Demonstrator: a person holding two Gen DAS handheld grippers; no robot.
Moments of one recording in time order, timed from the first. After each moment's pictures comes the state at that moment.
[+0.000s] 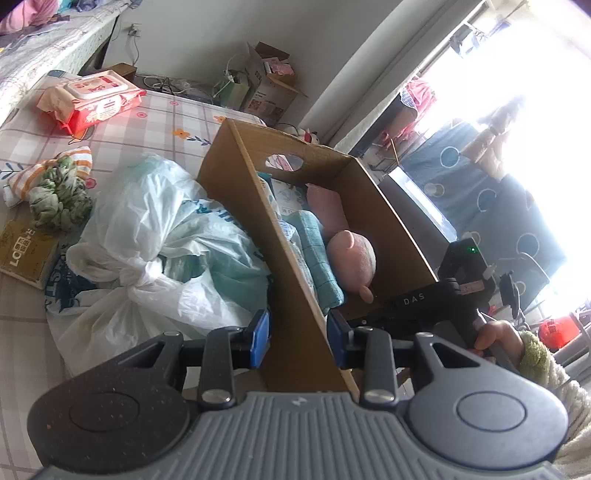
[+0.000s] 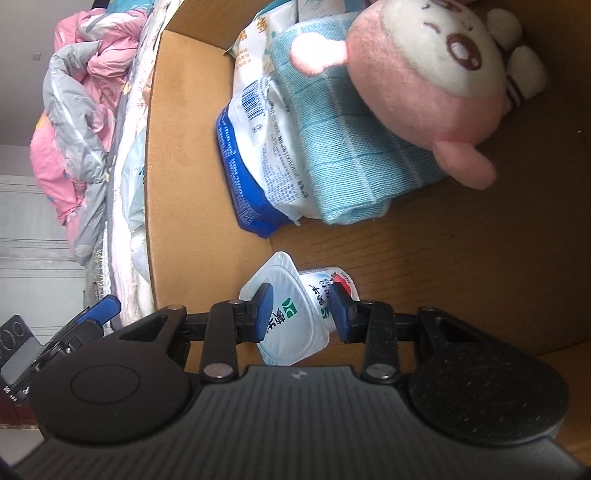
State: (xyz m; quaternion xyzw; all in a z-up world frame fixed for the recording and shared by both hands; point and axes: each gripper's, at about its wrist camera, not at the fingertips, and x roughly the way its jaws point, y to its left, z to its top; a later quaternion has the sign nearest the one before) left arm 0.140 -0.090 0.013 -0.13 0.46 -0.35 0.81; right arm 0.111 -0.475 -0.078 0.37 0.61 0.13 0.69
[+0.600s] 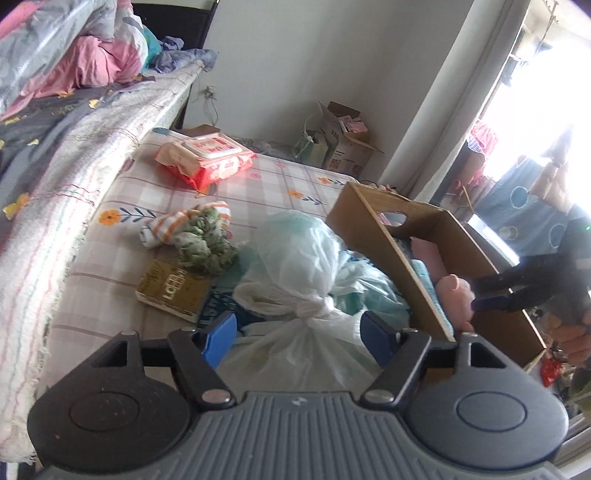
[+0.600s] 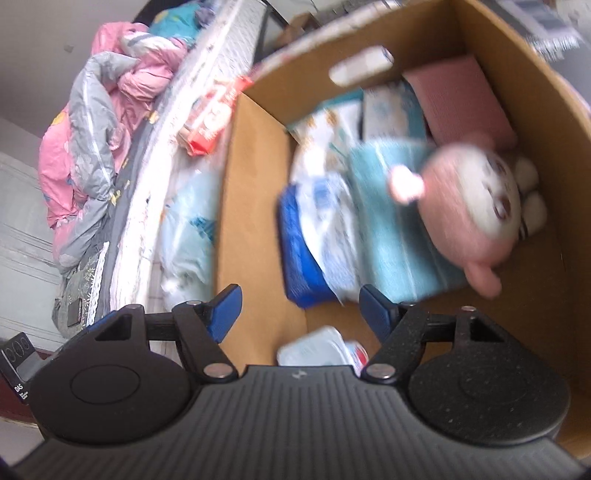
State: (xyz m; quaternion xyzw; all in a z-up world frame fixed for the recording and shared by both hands) left arm 0.130 0.000 0.018 -0.08 0.38 -0.21 0.90; right arm 0.130 -0.448 0.017 0.28 0.52 0.11 0.80
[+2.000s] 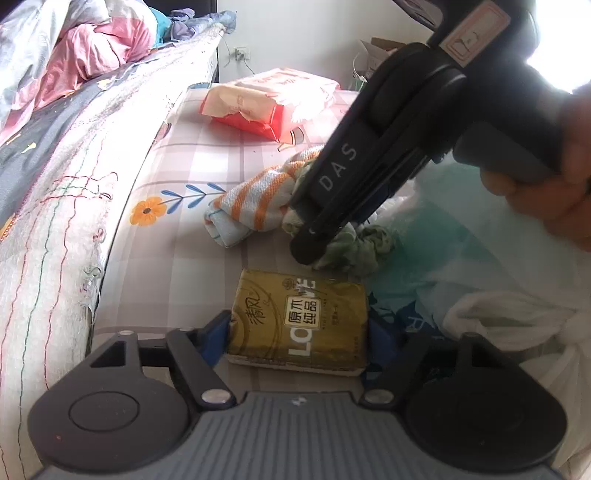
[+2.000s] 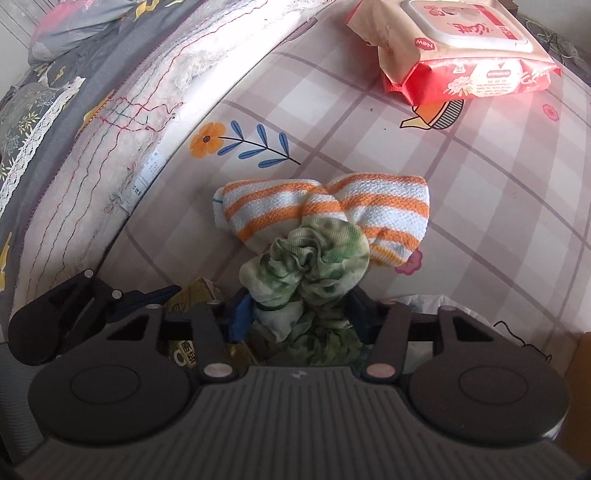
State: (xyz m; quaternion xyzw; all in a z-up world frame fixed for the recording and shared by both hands) left arm 0.256 0.012 -0.094 0.05 0.45 -0.15 0.88; right arm 0.383 -0.104 -0.079 -0.05 0.61 0.25 0.75
